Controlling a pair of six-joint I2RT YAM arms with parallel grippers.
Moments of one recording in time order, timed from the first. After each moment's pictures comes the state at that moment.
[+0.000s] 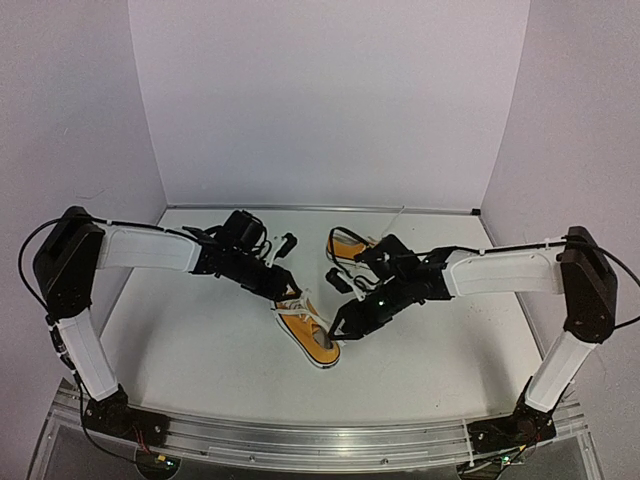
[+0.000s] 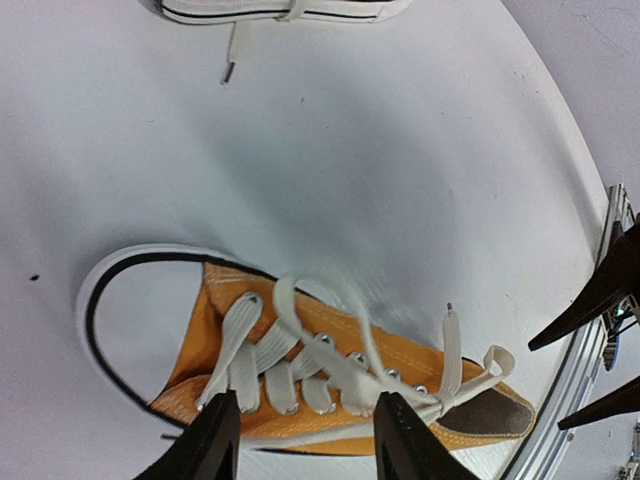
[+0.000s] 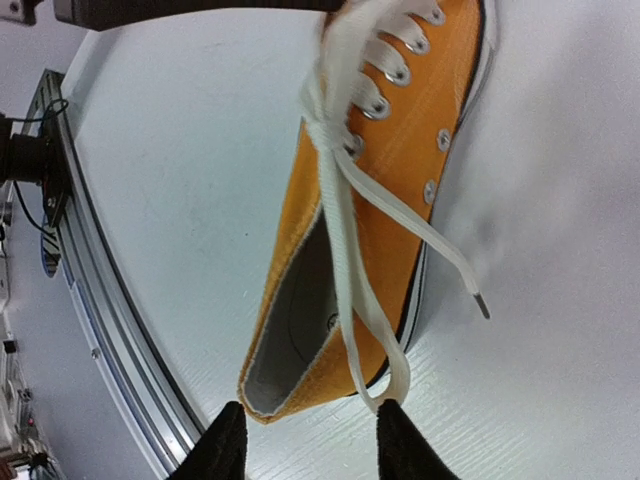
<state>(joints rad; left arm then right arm) -0.72 1.78 1.14 -0.23 0.37 -0.24 0.86 1.73 1.11 -0.36 -0.44 0.29</state>
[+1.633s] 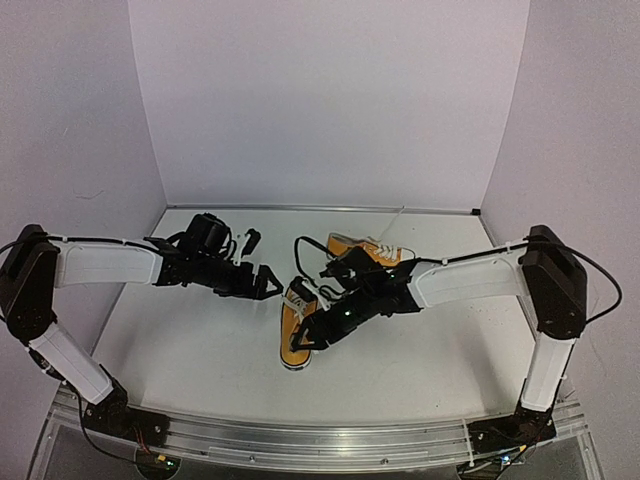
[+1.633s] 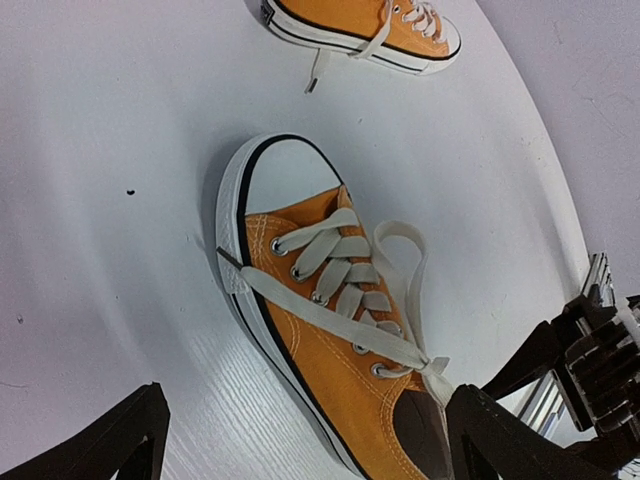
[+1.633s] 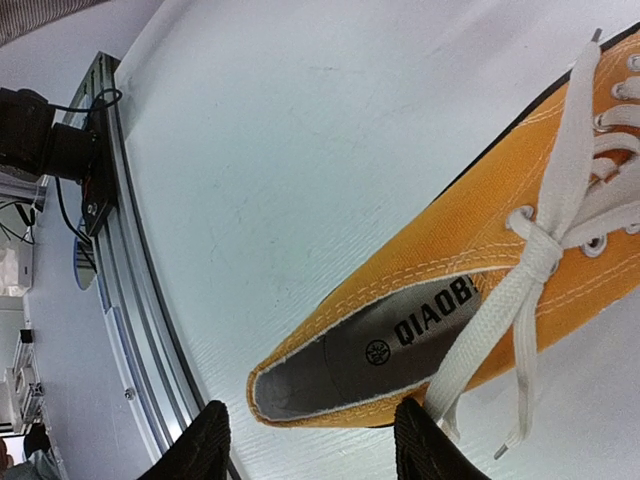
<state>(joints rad) -0.64 1.54 0.91 -0.15 0.34 -0.41 0.98 1.89 1.21 -0.20 -0.48 0.32</state>
